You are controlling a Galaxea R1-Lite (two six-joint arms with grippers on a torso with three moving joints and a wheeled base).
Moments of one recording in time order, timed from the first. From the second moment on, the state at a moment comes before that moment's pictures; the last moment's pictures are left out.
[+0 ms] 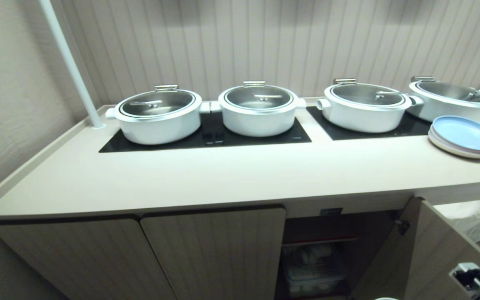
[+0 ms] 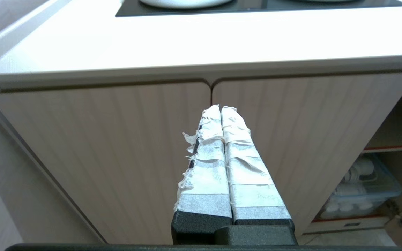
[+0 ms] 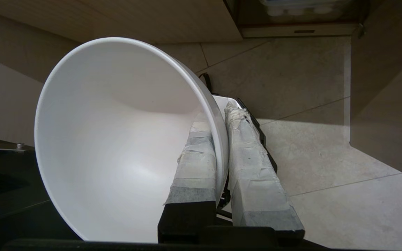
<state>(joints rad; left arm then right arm) 0.00 0.00 0.00 0.00 0.00 0.00 0.49 1.18 -0.05 -0.35 0.03 0.45</state>
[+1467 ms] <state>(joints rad) 0.00 0.00 0.00 0.00 0.00 0.00 0.49 1.17 -0.03 -0.35 0.03 0.45</state>
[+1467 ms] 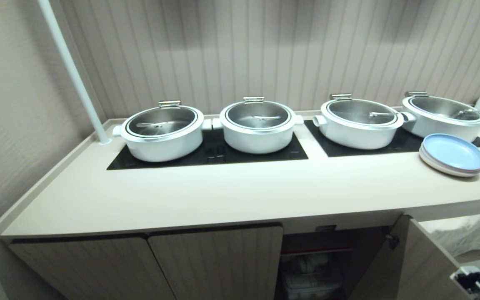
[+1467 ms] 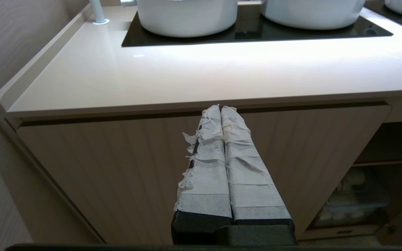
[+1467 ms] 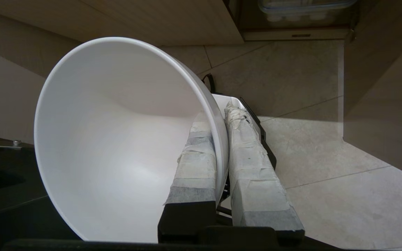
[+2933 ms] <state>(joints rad) 0.00 0.00 0.00 0.00 0.00 0.00 0.49 1.17 -0.02 -0.36 0.03 0.44</state>
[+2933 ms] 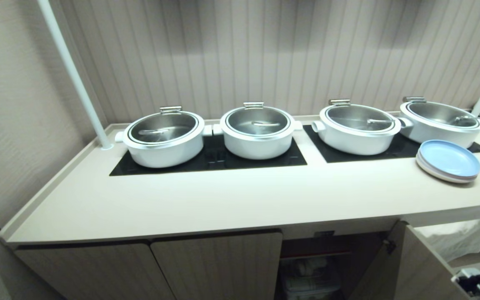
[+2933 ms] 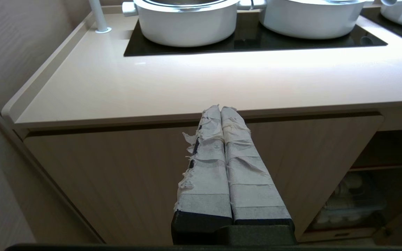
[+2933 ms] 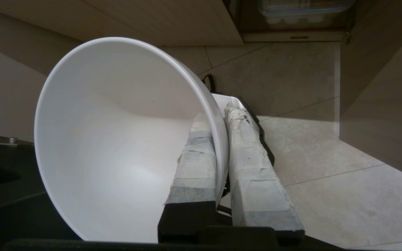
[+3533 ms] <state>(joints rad) 0.00 0.00 0.00 0.00 0.00 0.00 0.49 1.16 -0.02 -0.35 0.02 0.44</state>
